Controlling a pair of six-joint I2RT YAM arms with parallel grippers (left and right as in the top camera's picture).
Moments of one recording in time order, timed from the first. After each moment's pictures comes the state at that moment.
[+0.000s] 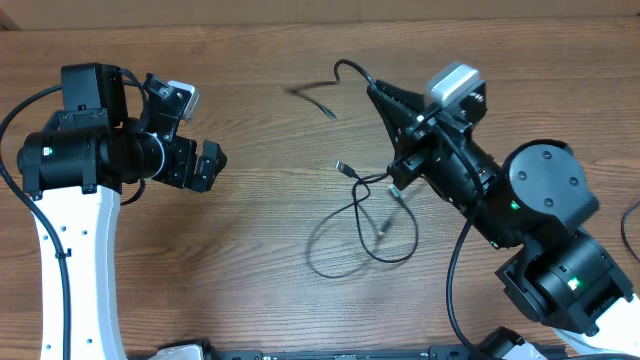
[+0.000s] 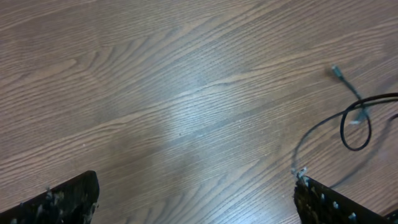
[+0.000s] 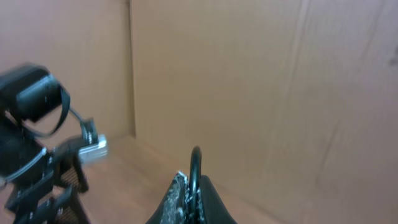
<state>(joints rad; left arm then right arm) 0.11 1.40 1.57 -1.30 0.35 0.35 0.66 1.04 1.30 -0.20 -0.01 -0.03</state>
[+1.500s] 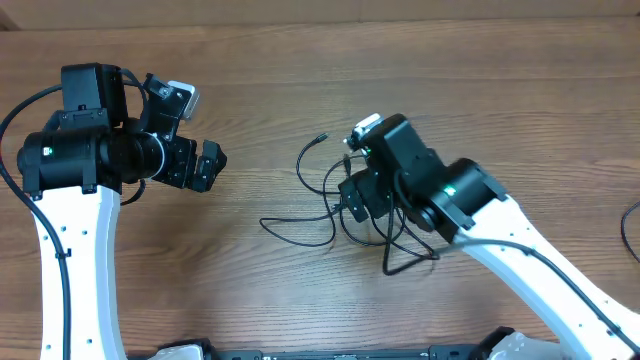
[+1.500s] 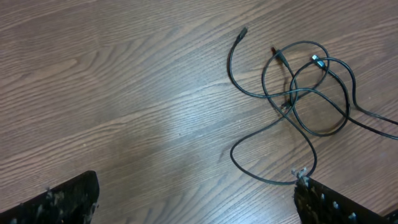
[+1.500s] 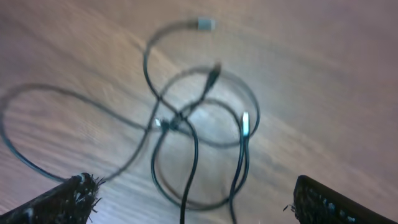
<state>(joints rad) 0.11 1.40 1.57 -1.30 0.35 0.35 0.66 1.44 1.31 -0.95 0.10 0.08</state>
